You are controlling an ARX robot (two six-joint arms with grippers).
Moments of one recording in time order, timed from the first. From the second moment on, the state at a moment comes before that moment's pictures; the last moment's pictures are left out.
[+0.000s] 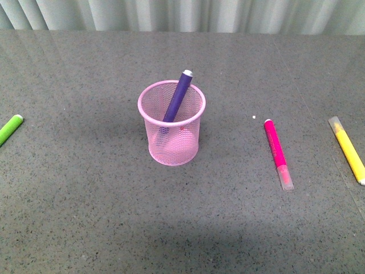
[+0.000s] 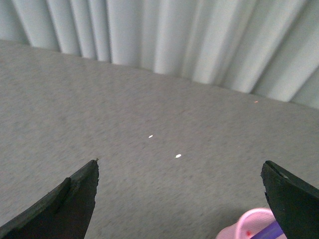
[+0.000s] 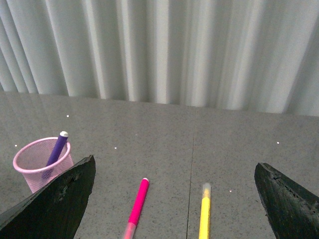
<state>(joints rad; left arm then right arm) -0.52 1.25 0.70 0.20 -0.60 -0.35 0.00 0.00 0.03 0.00 0.00 0.00</state>
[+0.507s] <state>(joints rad) -0.30 0.74 0.02 0.71 -0.29 -0.02 0.00 0.00 0.03 0.00 0.00 0.00</state>
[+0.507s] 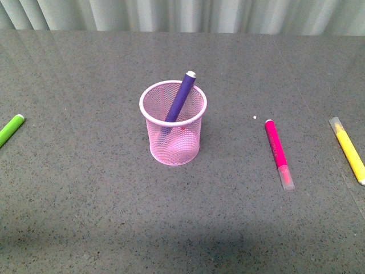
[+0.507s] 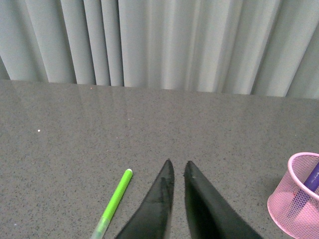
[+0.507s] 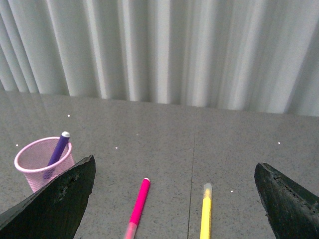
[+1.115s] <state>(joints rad) -0.01 0.34 0.01 0.34 -0.01 -0.01 0.00 0.00 0.03 0.00 0.00 0.00</state>
